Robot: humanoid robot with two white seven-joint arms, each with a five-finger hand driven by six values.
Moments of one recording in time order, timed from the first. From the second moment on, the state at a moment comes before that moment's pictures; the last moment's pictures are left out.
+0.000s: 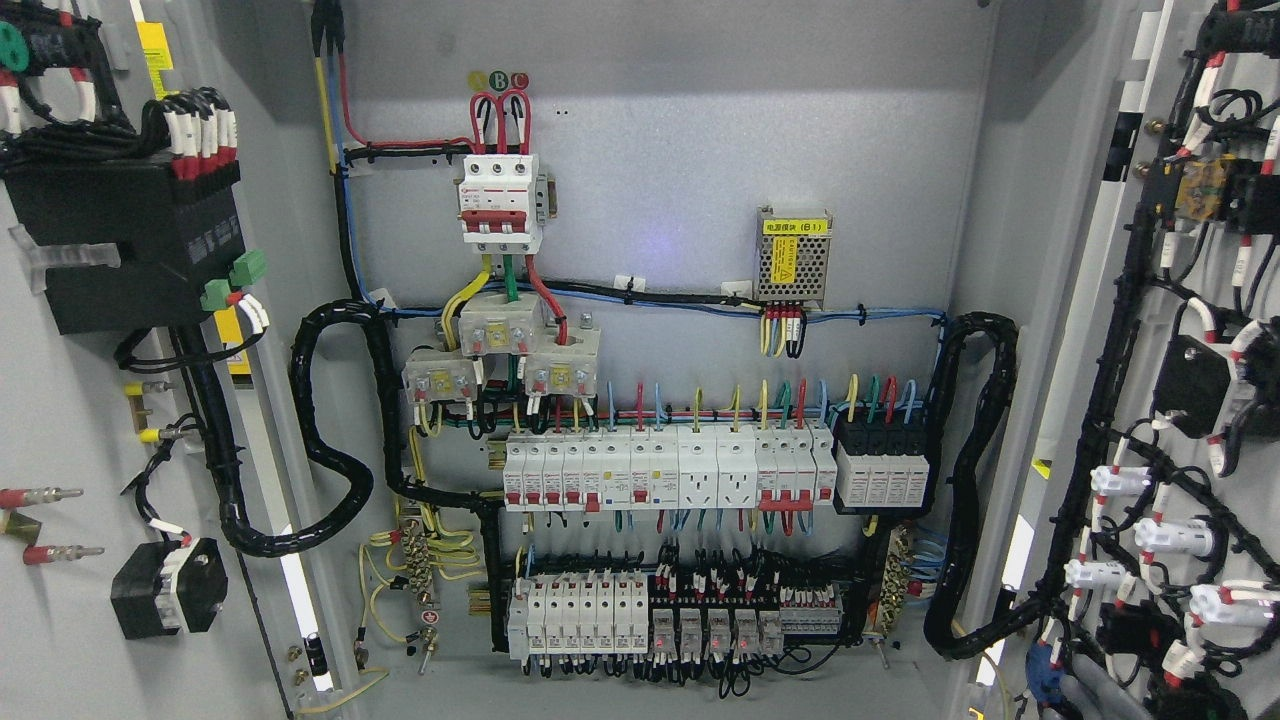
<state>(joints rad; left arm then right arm) 0.48 0.10 0.23 -2.00 0.53 -0.50 -0.58 0.31 -0.10 -0.14 -2.08 -0.37 -0.55 0.30</state>
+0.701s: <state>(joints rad) 0.46 0.12 0.41 -1.94 0.67 -0.34 -0.69 0.35 -0.10 -0.17 -2.08 -0.37 -0.60 0.31</state>
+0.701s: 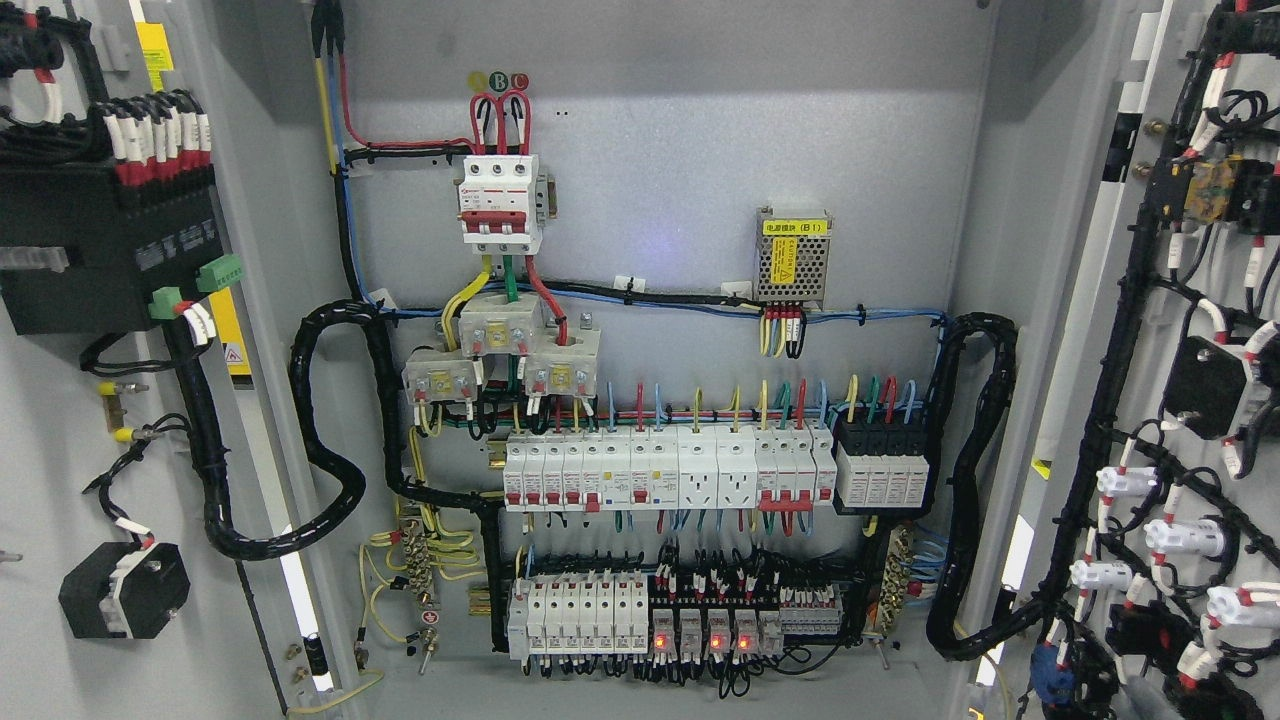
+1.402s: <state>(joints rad) 0.38 0.22 0.56 -1.82 0.80 -0.25 -0.78 0.36 -0.10 -0.23 -2.07 -0.47 -0.59 0.30</state>
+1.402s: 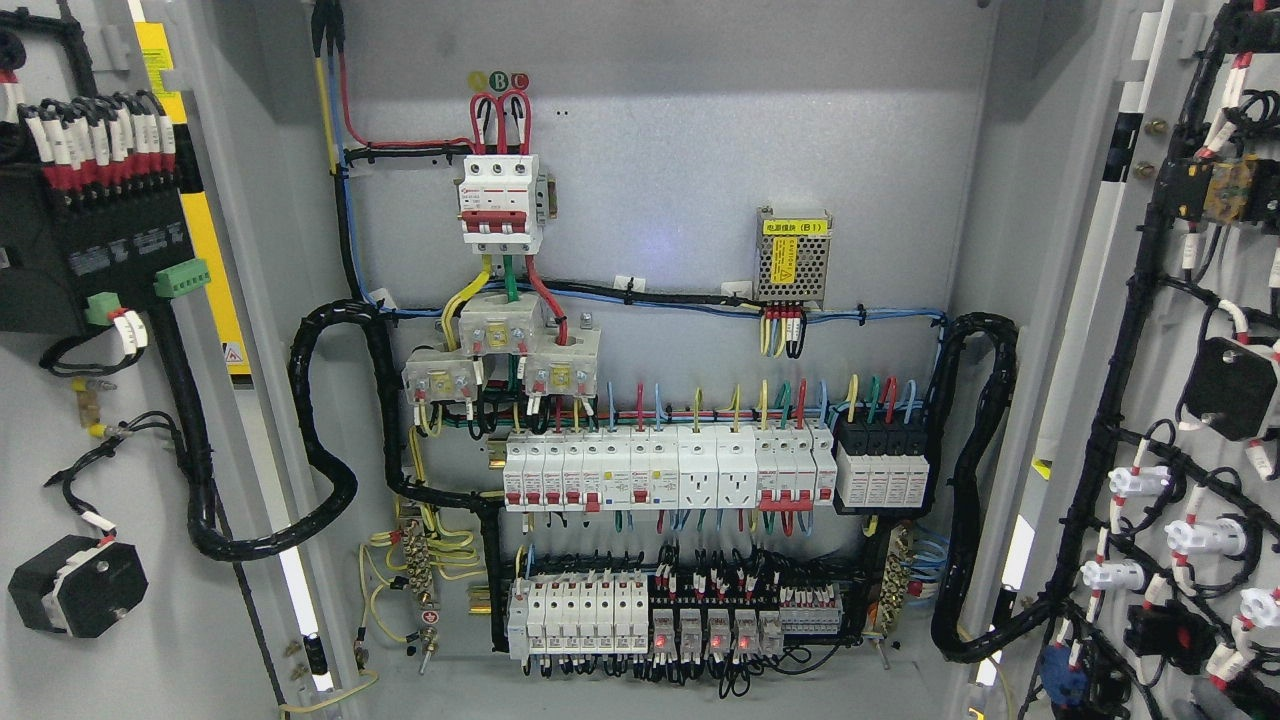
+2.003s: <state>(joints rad) 0.32 0.30 0.62 -1.70 0.84 -0.18 -0.81 0.39 -0.11 -0.28 -2.06 -0.59 -0.59 0.30</state>
